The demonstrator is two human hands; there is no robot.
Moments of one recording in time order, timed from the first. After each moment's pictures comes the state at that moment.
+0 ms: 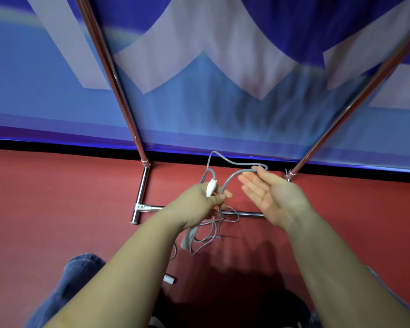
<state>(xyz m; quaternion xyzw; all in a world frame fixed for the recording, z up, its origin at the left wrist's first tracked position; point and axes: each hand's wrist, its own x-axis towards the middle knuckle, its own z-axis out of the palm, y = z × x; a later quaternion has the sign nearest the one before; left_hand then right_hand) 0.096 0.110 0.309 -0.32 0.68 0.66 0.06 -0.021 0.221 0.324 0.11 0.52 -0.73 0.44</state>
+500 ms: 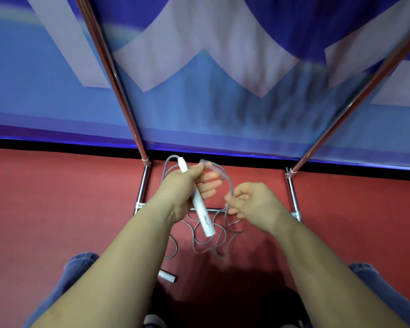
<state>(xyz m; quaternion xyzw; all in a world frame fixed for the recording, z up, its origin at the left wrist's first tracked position) 0.091 0.095 0.321 -0.40 0.43 0.81 -0.08 0.001 0.218 0.302 -0.23 0.79 -0.40 0.40</state>
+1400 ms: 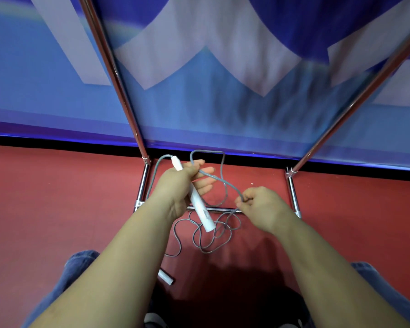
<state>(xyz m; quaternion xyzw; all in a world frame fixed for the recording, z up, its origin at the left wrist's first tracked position) 0.091 0.092 0.321 -0.44 0.39 0.80 -0.14 -0.008 0.226 0.298 -0.31 0.88 -0.19 0.31</state>
